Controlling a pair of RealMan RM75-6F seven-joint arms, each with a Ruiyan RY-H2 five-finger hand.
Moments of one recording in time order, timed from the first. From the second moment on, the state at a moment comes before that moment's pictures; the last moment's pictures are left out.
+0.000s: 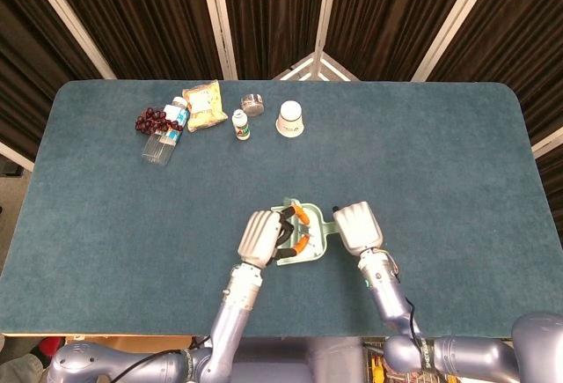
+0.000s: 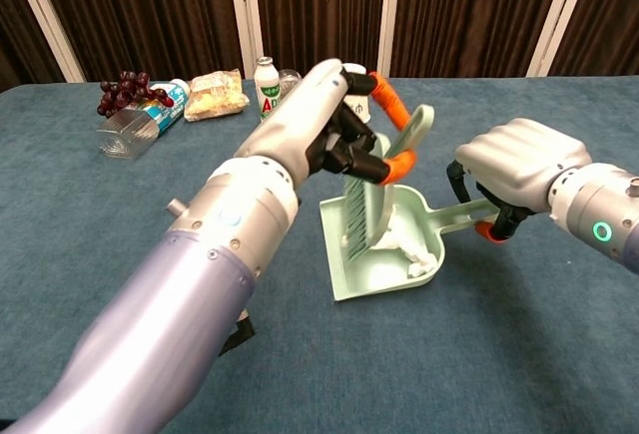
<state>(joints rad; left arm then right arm) -0.74 -2.21 -0.36 -1.40 1.26 1.31 0.23 0.71 -1.65 0.12 -1.57 -0.92 1.21 -1.01</state>
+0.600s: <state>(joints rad) -0.72 -2.14 -0.38 -1.53 1.31 1.32 0.23 0.70 -1.63 0.11 -1.61 -0.90 1.22 -1.01</state>
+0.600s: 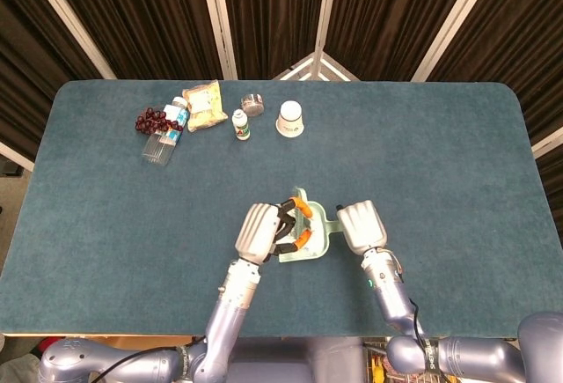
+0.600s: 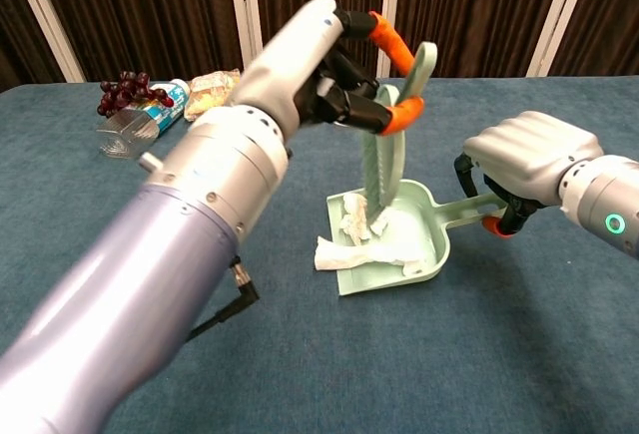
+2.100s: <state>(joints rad) -0.61 -1.87 -0.32 -1.70 1.30 1.34 0.26 0.70 -1.60 0.09 -1.65 -0.89 1.26 -1.05</state>
